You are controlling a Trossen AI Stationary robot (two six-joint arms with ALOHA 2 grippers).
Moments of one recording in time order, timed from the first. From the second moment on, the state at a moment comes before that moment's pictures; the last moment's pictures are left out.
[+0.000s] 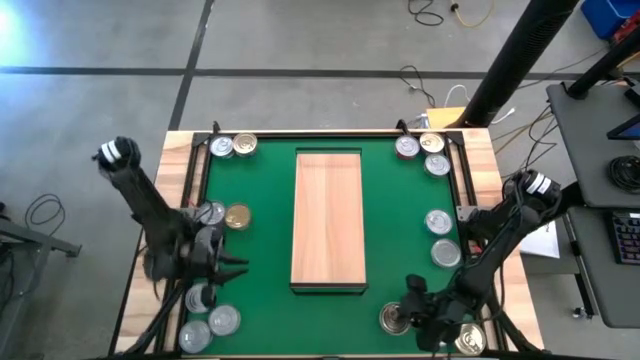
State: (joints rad) left arm -1.10 1.02 0.29 0.66 -1.13 -0.29; right arm 0.92 1.55 0.88 -0.27 0.31 0.90
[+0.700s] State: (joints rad) left arm -1.11 1.67 0.84 0.65 -1.28 -0.34; right arm 0.95 1.52 0.90 -0.44 0.31 0.82
